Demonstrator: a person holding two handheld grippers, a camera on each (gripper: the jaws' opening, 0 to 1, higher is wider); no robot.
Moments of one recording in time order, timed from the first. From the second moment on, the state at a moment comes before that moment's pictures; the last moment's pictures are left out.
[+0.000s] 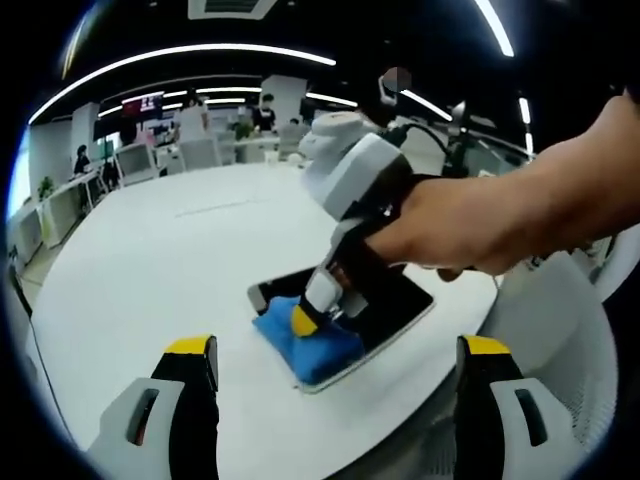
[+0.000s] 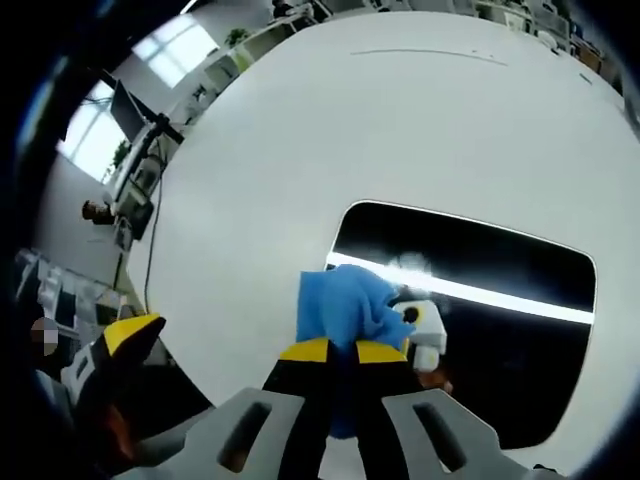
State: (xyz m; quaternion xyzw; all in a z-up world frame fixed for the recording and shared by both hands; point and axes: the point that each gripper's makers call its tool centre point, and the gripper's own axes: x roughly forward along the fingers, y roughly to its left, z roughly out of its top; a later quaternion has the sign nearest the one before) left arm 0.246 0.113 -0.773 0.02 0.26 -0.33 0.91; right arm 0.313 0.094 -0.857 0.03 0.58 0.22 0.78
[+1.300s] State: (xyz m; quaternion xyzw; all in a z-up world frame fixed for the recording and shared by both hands) left arm 0.251 0.118 -0.776 0.01 0.27 -0.32 0.91; right arm 0.372 0.099 -0.857 0.02 0.57 0.24 0.79
